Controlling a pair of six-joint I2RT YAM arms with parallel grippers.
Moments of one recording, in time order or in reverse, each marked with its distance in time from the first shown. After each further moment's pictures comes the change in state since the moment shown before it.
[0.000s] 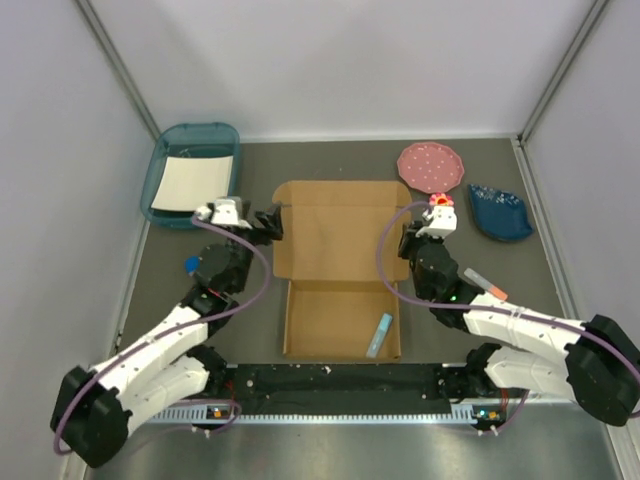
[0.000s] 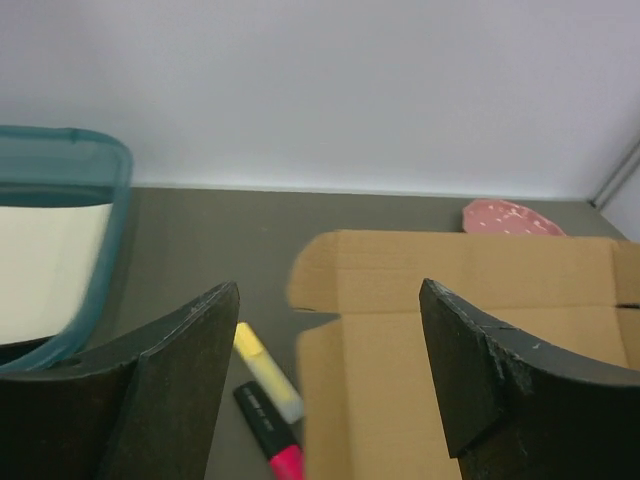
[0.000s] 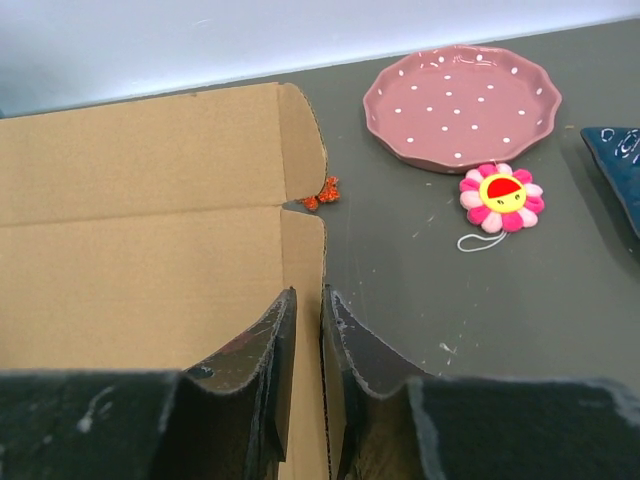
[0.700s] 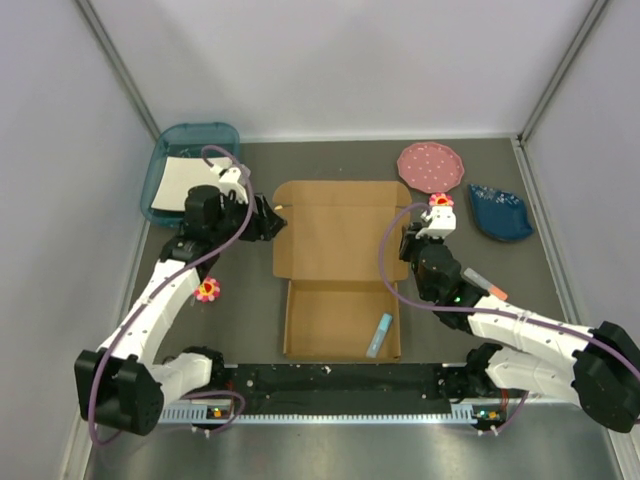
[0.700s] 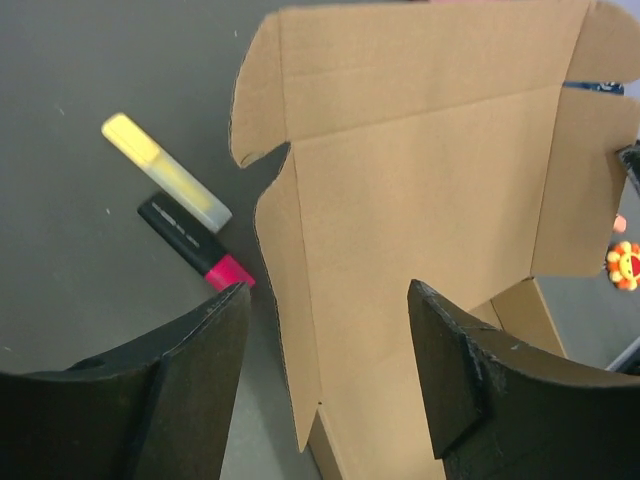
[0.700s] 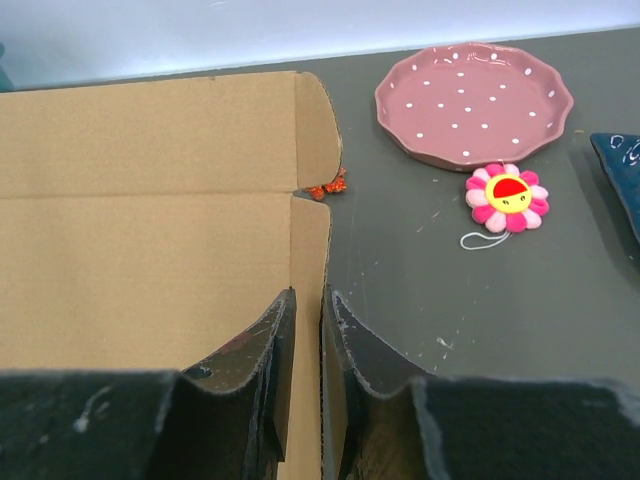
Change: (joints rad) left arm 0.438 0.149 0.412 -0.896 0.827 -0.193; right arm 0.000 -0.053 0.000 -0.070 -0.047 -0.029
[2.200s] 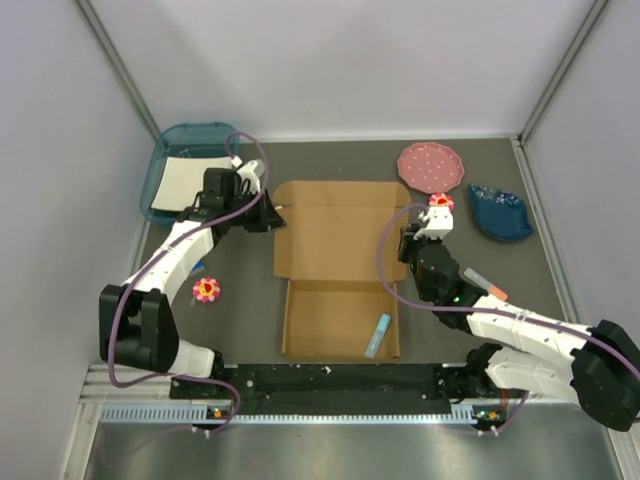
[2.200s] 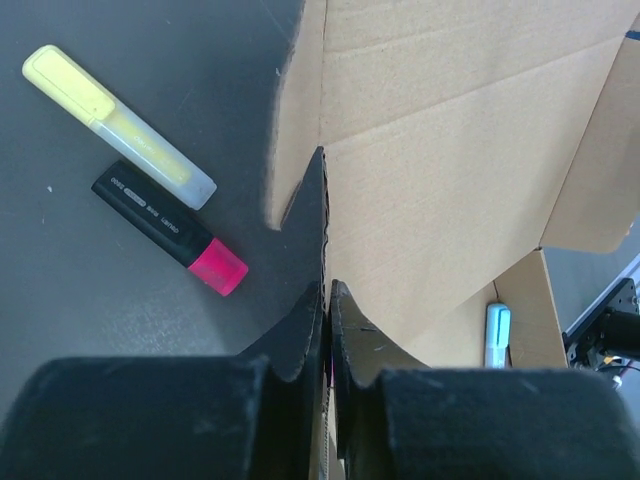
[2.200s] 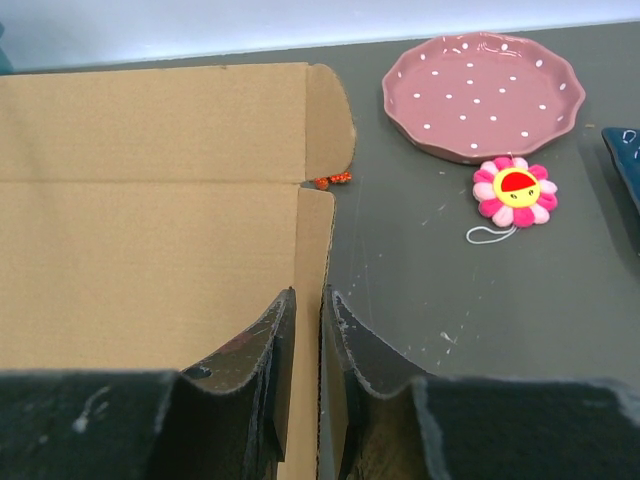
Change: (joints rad) left arm 0.036 0.351 0.192 -0.147 0.158 0.053; right arm 0.000 0.012 0.000 -0.006 -0.023 0.000
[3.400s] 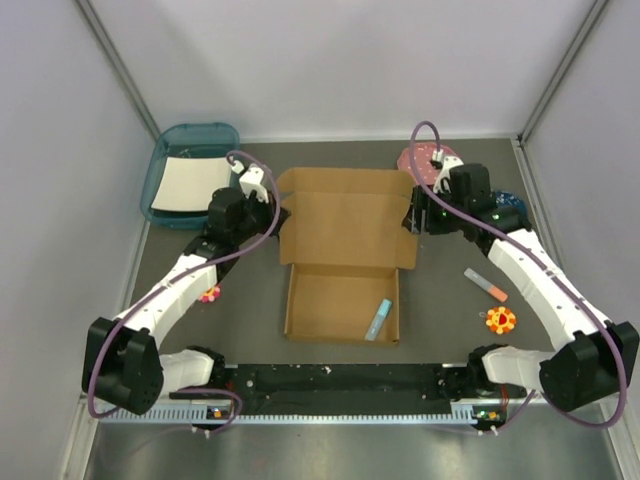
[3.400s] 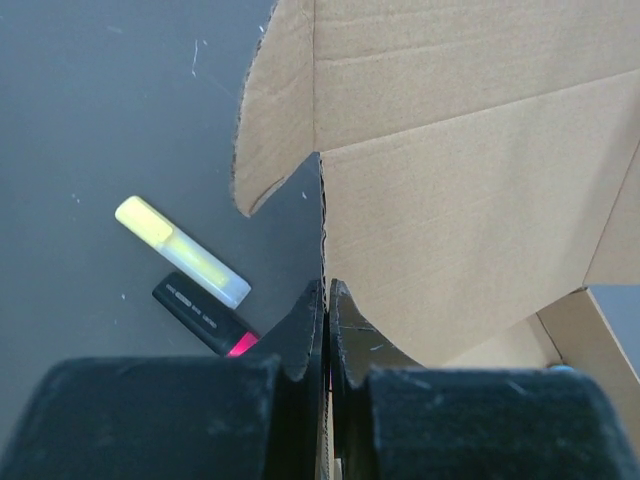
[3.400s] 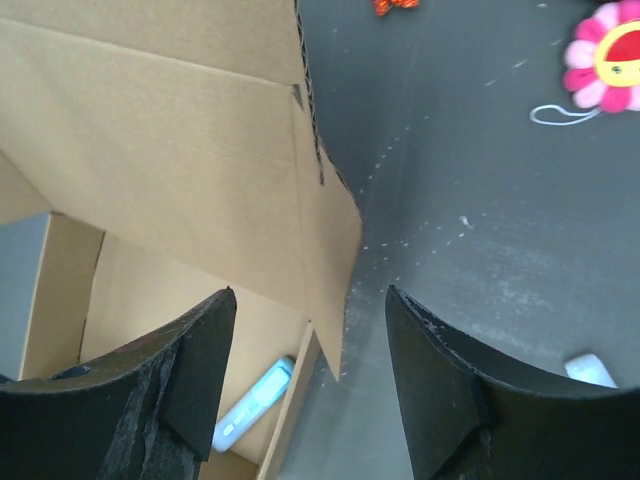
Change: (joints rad) left arm -0.154 -0.206 -0.242 0.415 -0.293 0.021; right arm -0.460 0.164 0.668 -1.071 -0.804 0.019
